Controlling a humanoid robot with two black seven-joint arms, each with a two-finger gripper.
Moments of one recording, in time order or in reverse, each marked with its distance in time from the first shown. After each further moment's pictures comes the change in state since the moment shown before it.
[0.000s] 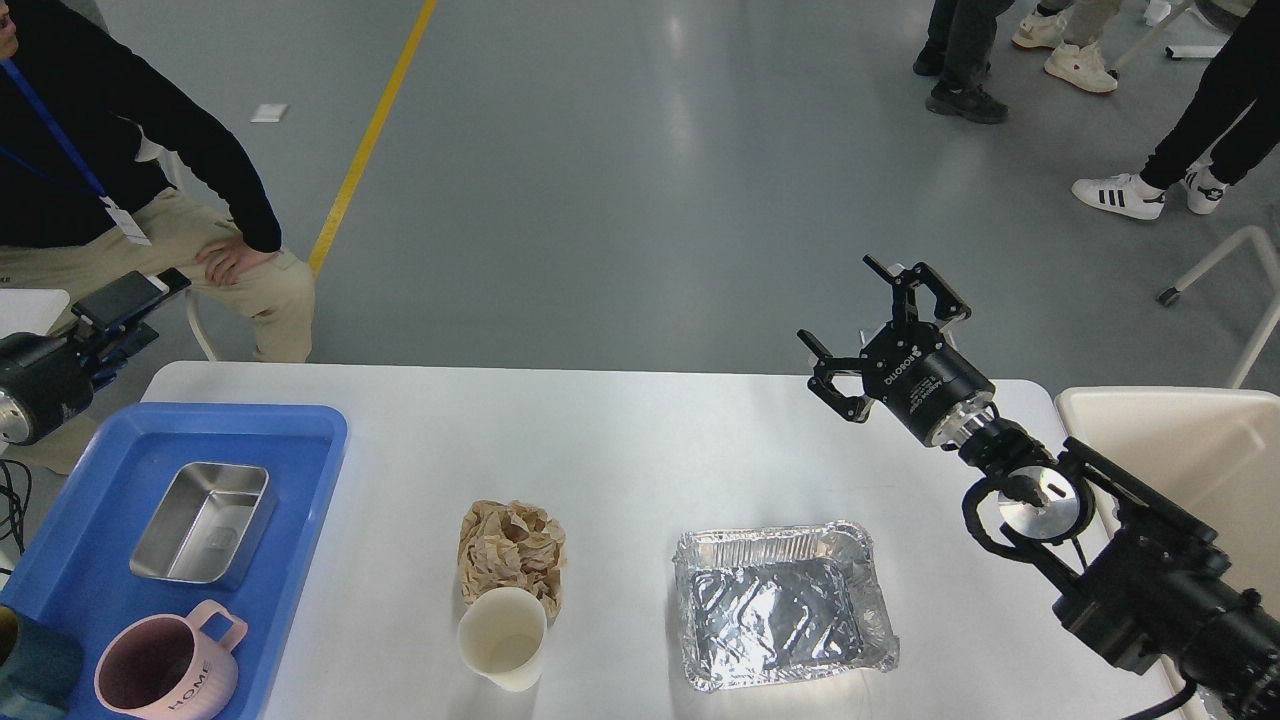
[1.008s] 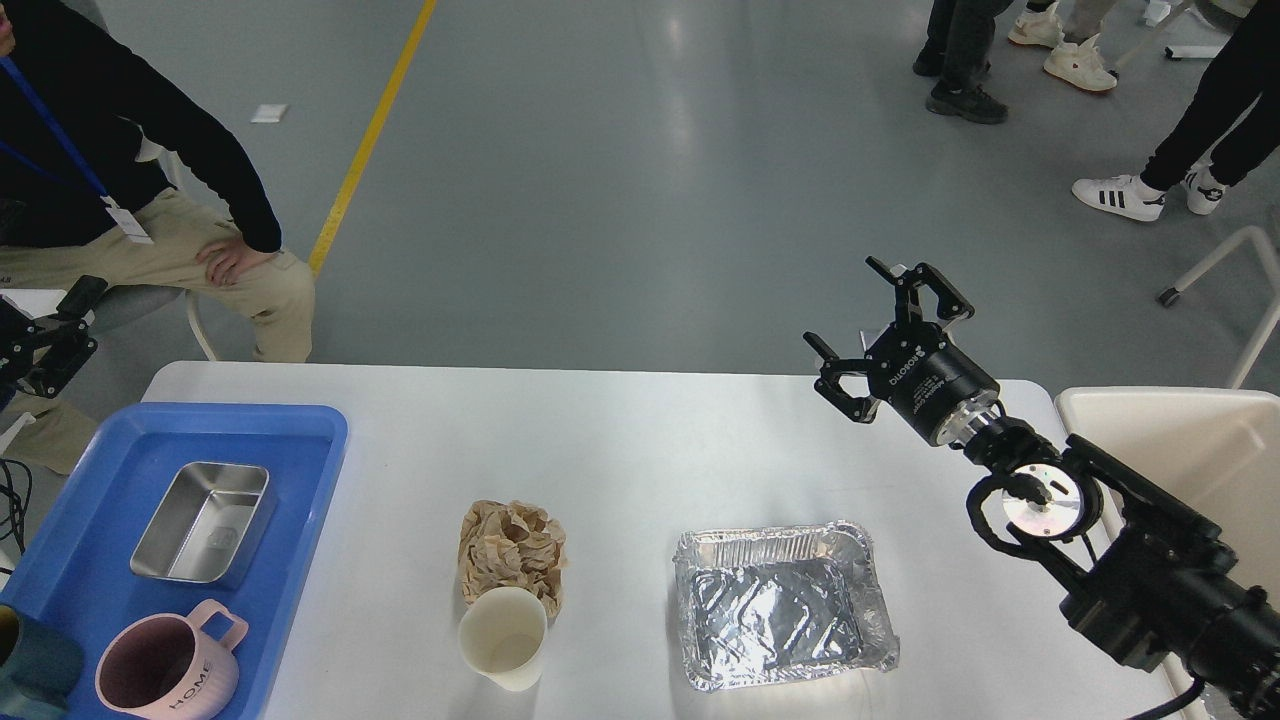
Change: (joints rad) left arm 0.267 -0.040 -0.404 -0.057 -0.466 -0.266 -0.163; right arm 0.006 -0.013 0.006 -0.001 -0.021 -0.043 0.003
